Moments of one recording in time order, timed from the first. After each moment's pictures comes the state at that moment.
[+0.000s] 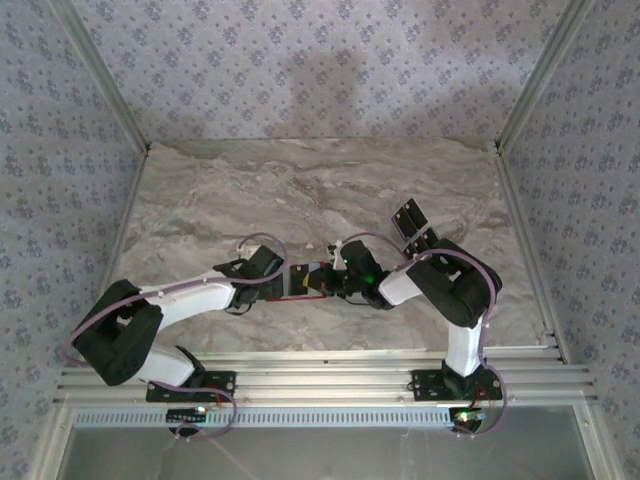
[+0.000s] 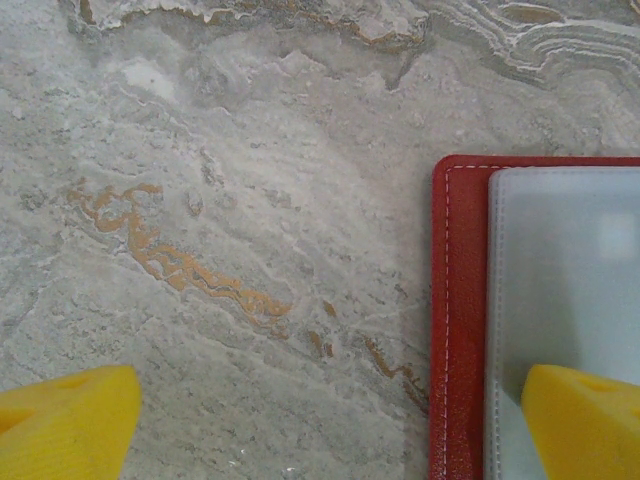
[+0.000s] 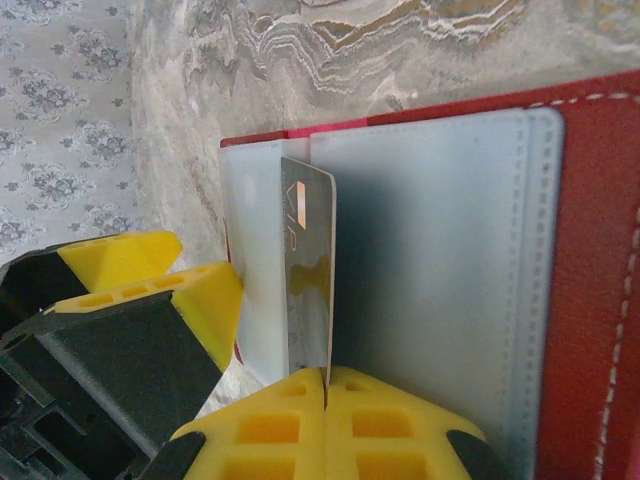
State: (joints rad) left arm -0.73 1.41 0.64 -0.42 -0.38 -0.71; right arm 0.75 1.87 0.64 0.67 -0.49 1.06
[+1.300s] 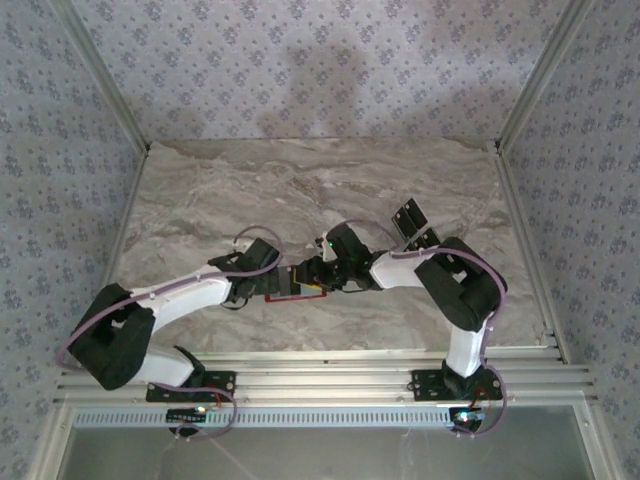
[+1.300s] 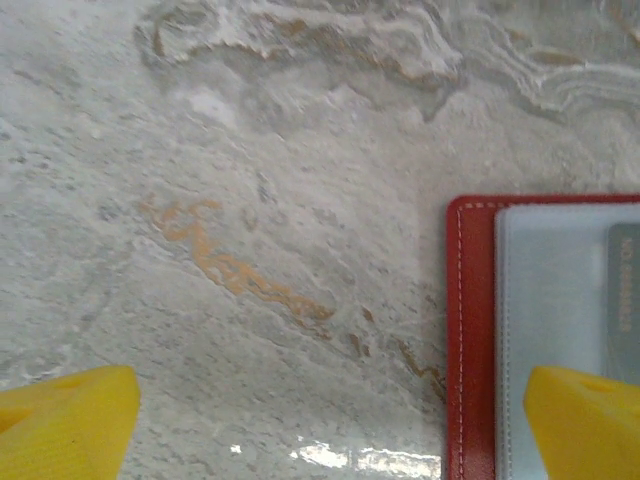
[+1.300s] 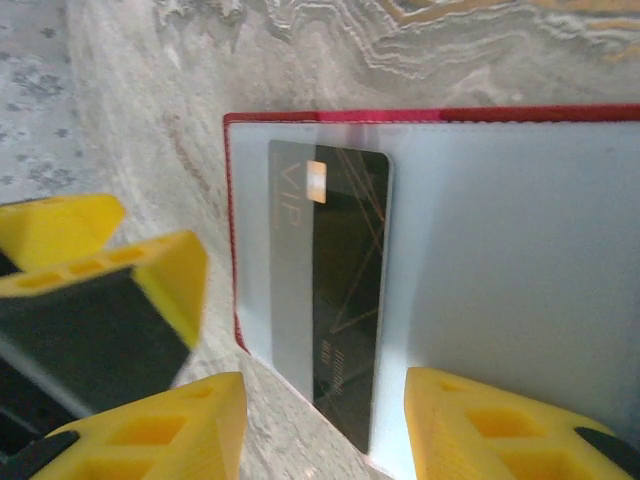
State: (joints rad) left arm -0.68 1.37 0.70 -0.53 -0.38 -0.70; right arm 0.76 1.82 0.88 0.16 -0.52 0.89
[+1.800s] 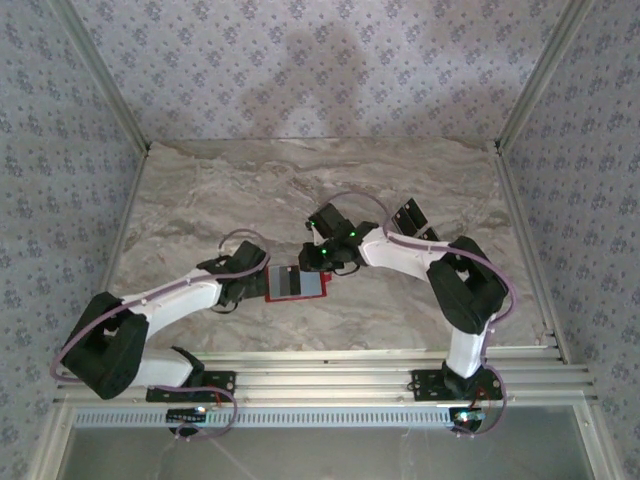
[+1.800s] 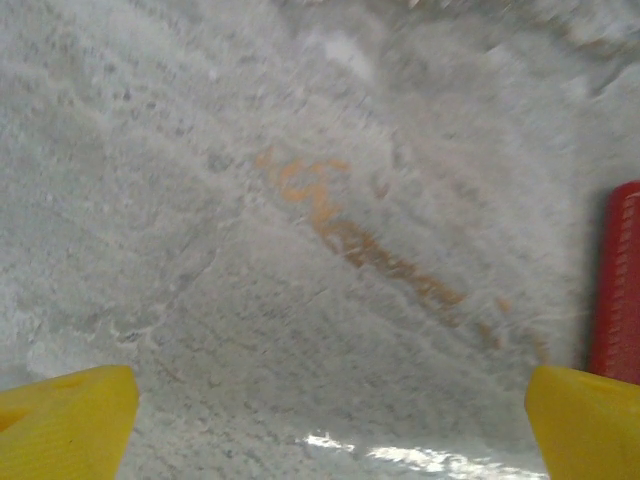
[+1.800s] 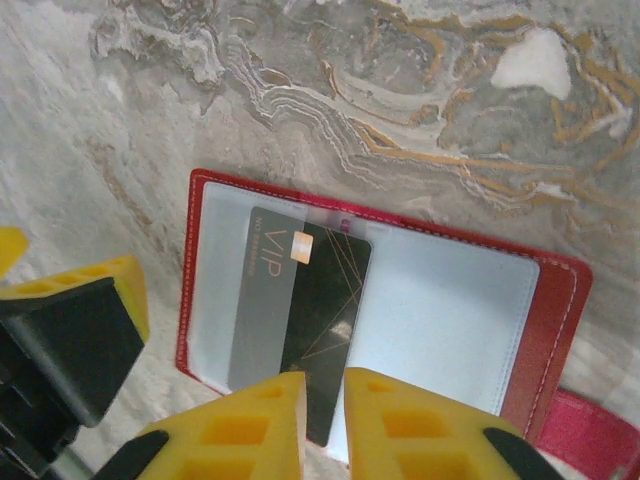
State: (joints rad) left arm -0.61 1.32 0.62 -0.56 -0.38 -0.74; right arm 0.80 1.83 1.23 -0.40 -0.25 0.61
